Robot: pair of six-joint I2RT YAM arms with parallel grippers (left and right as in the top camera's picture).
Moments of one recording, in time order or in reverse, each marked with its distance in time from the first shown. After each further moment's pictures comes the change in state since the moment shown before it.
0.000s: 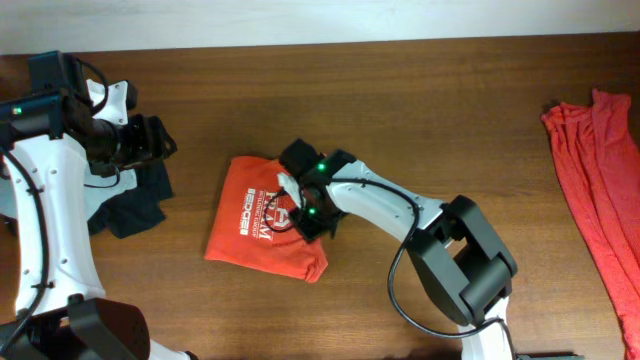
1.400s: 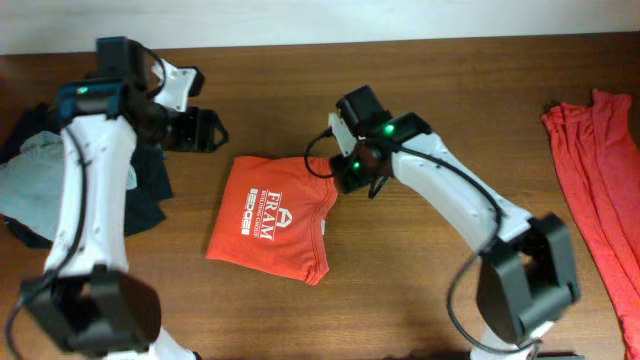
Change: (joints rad) left arm -0.180 0.116 0.005 0.109 0.116 0.172; right arm -0.218 -0.225 0.023 0.029 0.057 -0.014
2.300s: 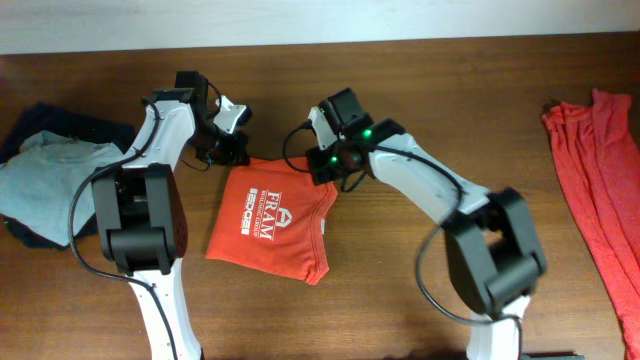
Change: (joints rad) left arm -0.070 0.464 0.001 0.222 0.025 0.107; right arm 0.026 0.203 0.001 0.330 -0.156 0.157
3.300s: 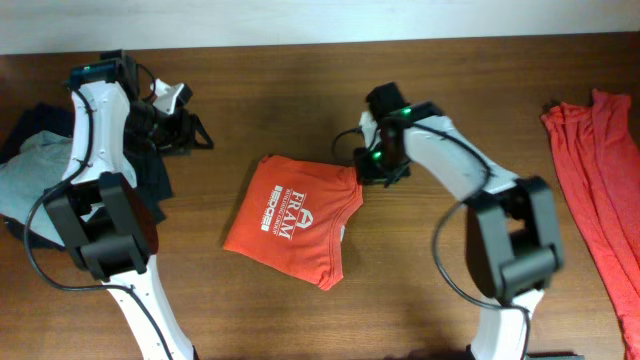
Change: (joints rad) left arm 0.201 0.009 0.300 -0.417 0.077 -0.028; right arm -0.197 -0.035 0.025 -0.375 0.067 -0.060
